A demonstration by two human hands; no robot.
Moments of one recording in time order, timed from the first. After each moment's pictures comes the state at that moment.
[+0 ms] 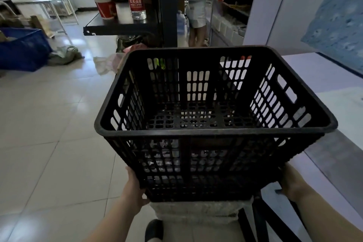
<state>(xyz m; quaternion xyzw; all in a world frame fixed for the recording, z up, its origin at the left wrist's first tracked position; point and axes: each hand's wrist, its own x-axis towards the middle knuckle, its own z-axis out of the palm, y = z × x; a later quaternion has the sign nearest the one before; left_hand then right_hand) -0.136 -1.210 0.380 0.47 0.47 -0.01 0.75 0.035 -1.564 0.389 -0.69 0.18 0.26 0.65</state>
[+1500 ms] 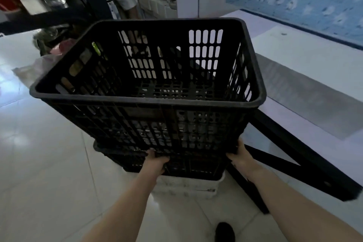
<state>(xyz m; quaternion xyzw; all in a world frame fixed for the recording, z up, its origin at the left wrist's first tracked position) -0.109 -1.227 0.347 0.65 0.31 -0.17 0.68 -0.110 -1.493 0.332 -0.75 0.12 0.15 0.63</state>
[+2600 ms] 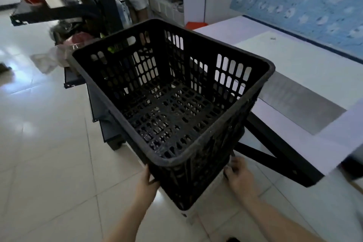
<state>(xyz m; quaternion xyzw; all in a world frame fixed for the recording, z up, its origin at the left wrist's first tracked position) -0.256 -1.287 0.364 0.72 0.33 -0.09 0.61 -0.235 -1.529 0.351 -0.82 0.16 0.06 0.55</state>
